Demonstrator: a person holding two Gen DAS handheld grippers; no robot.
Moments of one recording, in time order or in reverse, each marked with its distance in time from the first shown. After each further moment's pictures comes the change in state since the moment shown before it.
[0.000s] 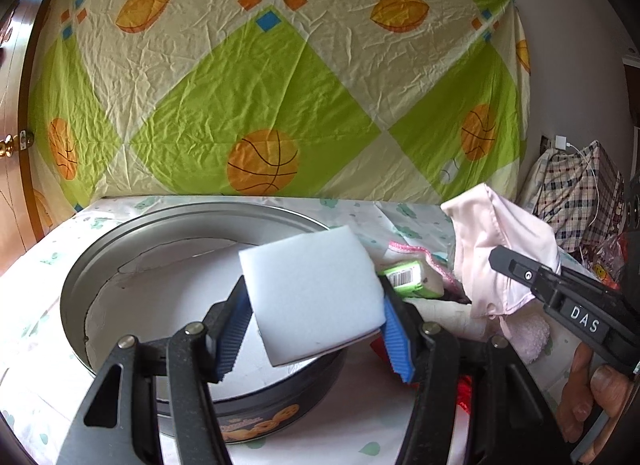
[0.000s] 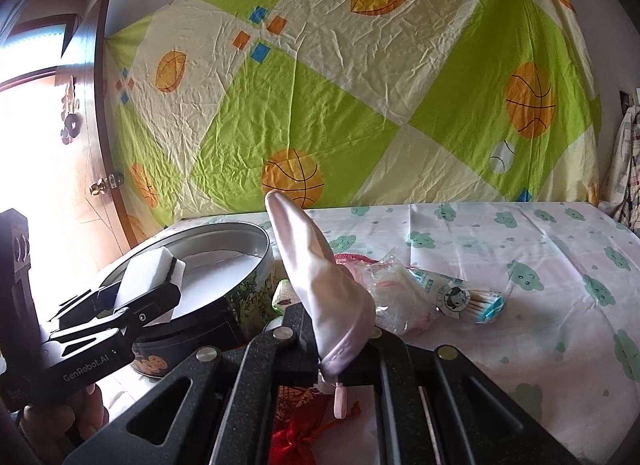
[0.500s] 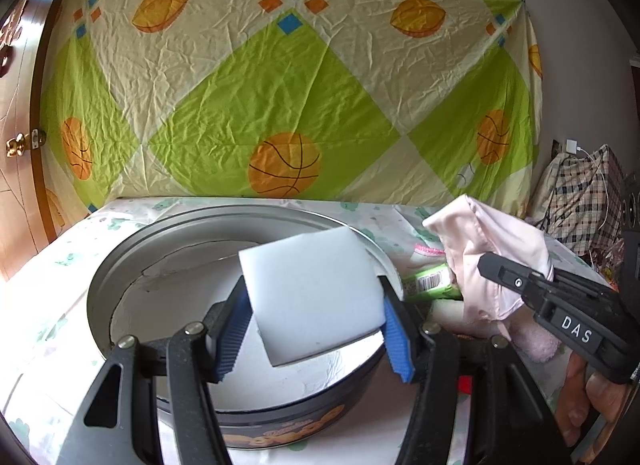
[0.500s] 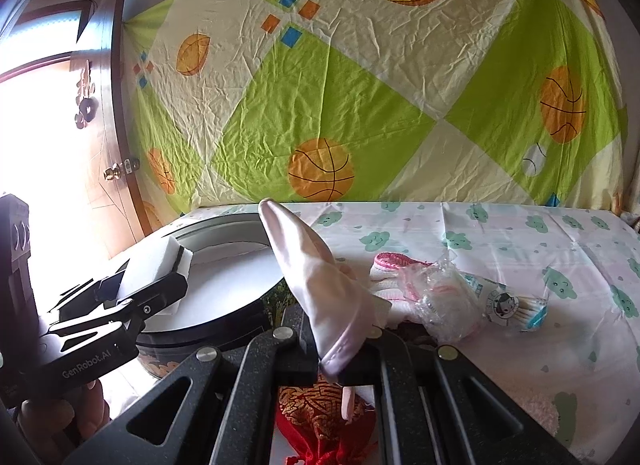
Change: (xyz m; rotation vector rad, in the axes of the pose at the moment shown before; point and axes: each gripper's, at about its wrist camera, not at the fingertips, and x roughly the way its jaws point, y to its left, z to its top) left arm -0.003 0.024 0.002 -0.006 -0.010 0.037; right arm 0.021 0.030 0.003 -0.044 0.031 0.056
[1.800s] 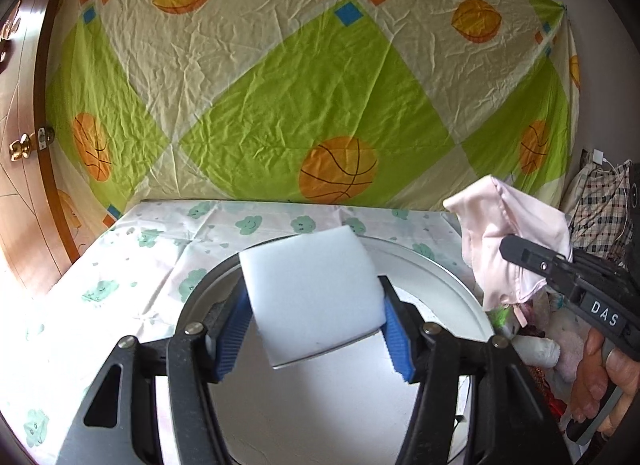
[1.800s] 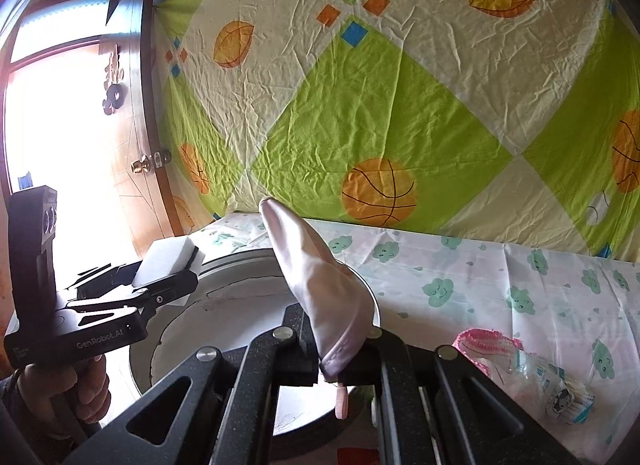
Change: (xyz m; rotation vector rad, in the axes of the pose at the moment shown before) left arm 0.034 0.084 0.061 -0.017 0.110 0.041; right arm 0.055 0.048 0.068 -0.084 0.039 0.124
